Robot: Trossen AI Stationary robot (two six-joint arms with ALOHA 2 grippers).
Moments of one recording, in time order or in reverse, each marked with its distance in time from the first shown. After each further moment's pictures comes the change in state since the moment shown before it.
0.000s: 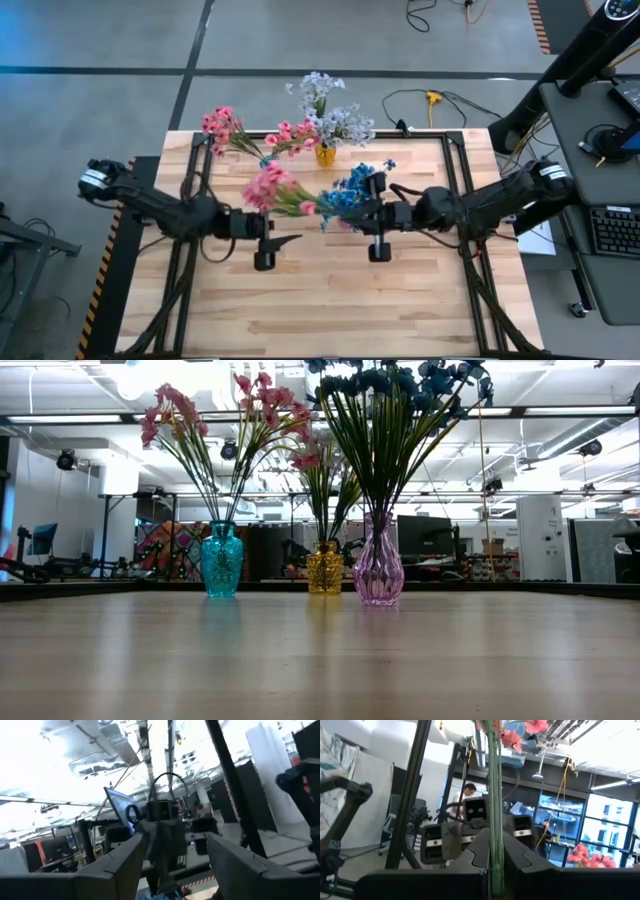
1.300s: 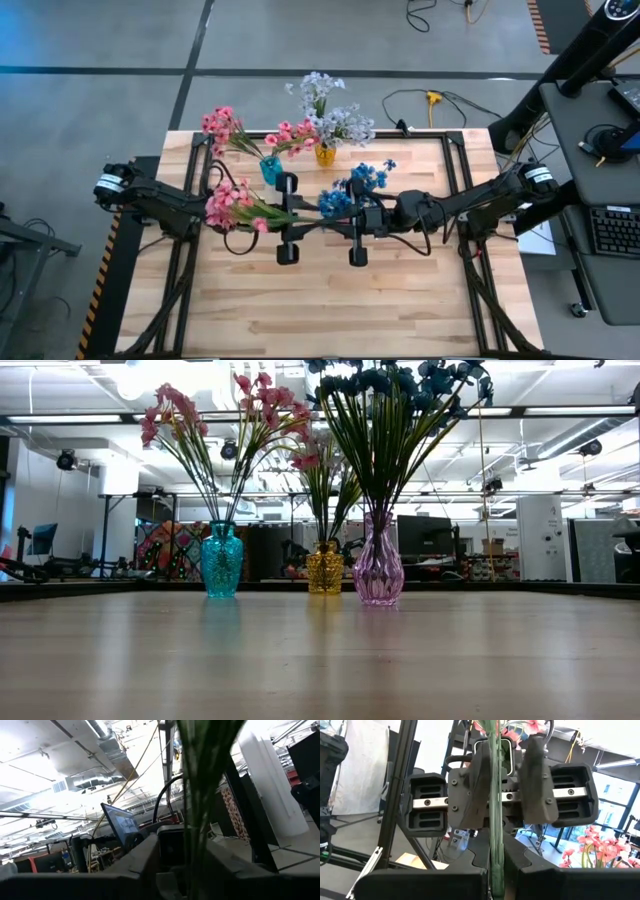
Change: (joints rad) left arm 0.107 0.196 0.227 0.035 0.152 -0.030; right arm 0.000 0.138 0.191 -0.226 0.035 -0.032
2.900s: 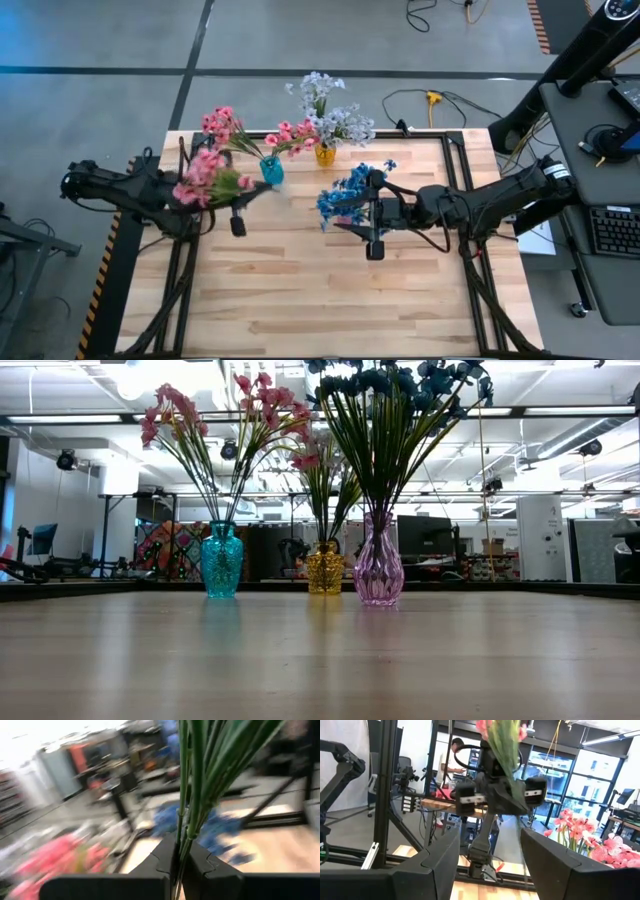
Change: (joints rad) left arm -0.043 -0.542 0.001 -1.057 -0.406 -0.205; right arm 0.035 -0.169 0.001 -0.246 0.132 0.067
